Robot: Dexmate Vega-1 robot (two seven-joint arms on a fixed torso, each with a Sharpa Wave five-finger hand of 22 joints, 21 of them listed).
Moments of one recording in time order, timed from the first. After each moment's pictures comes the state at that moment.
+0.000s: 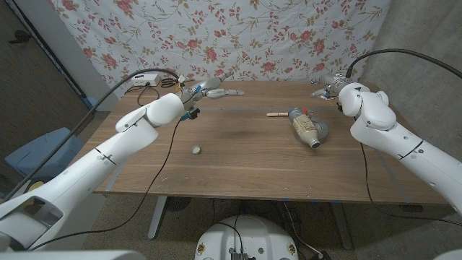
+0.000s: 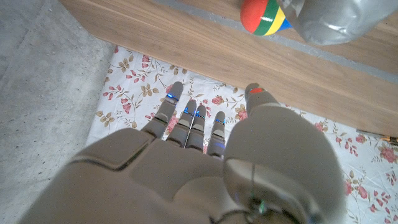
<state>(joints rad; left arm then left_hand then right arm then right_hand) 0.77 0.78 0.45 -1.94 0.16 0.11 -0.18 0.39 -0.12 0.24 -0.08 0.36 -0.17 0.03 0.19 0.19 -0.17 0.21 0.22 0.25 -0.17 0.21 0.20 0.21 -0.17 0.21 0.43 0.21 -0.78 -0.86 -0.43 -2.01 -0.69 -0.65 0.36 0.86 0.07 0.23 -0.01 0.30 0.28 -0.05 0.20 0.20 0.23 0.04 0.22 0.34 0.19 -0.03 0.20 0.55 0.12 0.07 0.89 0.17</state>
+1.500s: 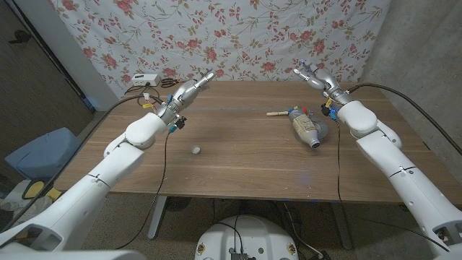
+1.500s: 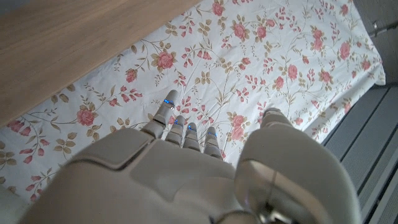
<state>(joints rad) 0.95 0.68 0.27 -1.69 -0.28 -0.32 -0.14 0.23 -0.01 0.13 0.06 0.35 -0.17 -0.02 0.21 0.18 -0.17 0.16 0.26 0.20 -0.17 0.16 0.24 0.19 -0.18 0.21 0.48 0.20 -0.92 -0.53 -0.13 -1.69 0.02 0.14 0.03 0.55 0.04 0.11 0.08 0.21 0.03 -0.01 0.18 0.19 -0.03 0.10 0.18 0.22 -0.02 0.09 0.18 0.34 0.03 0.09 0.68 0.17</state>
